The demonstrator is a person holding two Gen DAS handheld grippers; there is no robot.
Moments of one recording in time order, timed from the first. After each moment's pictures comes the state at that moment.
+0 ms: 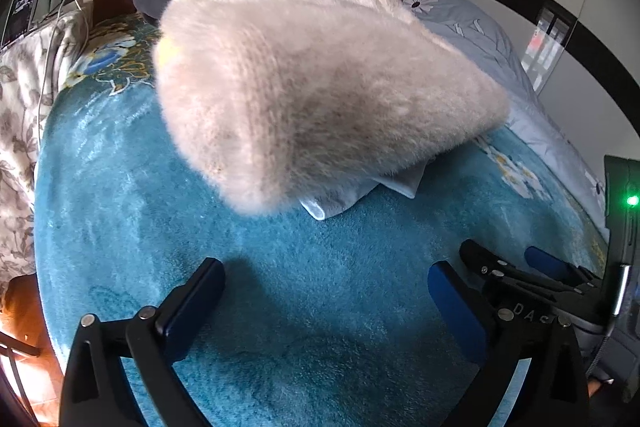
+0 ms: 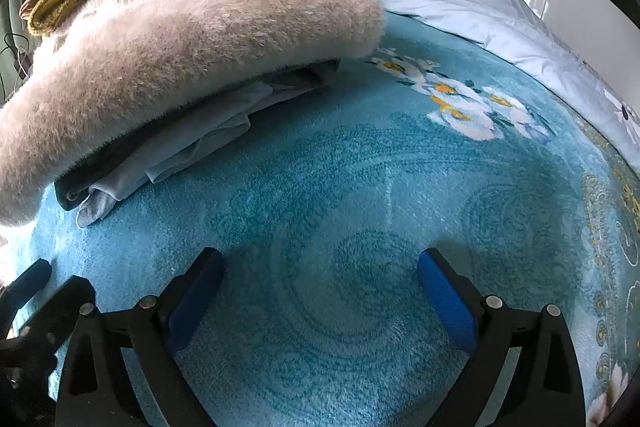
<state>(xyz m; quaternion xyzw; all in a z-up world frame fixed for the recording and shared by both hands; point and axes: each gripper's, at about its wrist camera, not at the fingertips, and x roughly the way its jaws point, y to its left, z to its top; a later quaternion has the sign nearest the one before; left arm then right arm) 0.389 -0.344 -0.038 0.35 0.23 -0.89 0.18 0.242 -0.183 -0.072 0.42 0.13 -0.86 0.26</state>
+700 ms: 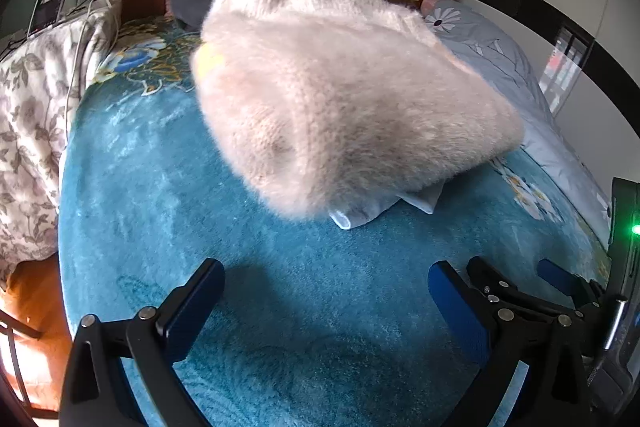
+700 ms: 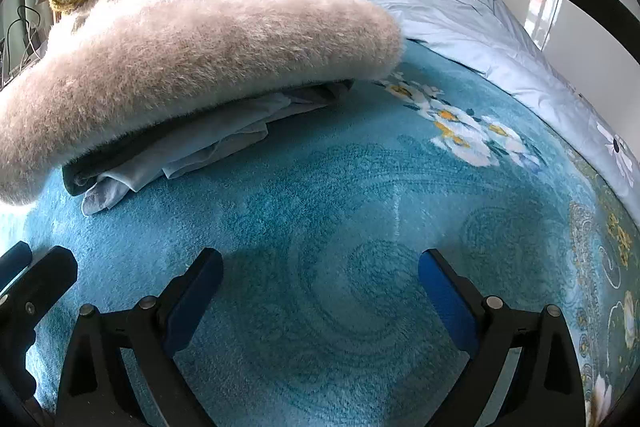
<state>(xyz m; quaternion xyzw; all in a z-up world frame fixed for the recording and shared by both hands) 0.364 -0.349 -0.041 0.33 0.25 -0.88 0.23 0.256 -0.193 -0.065 0.39 0.17 -0.87 0.26</state>
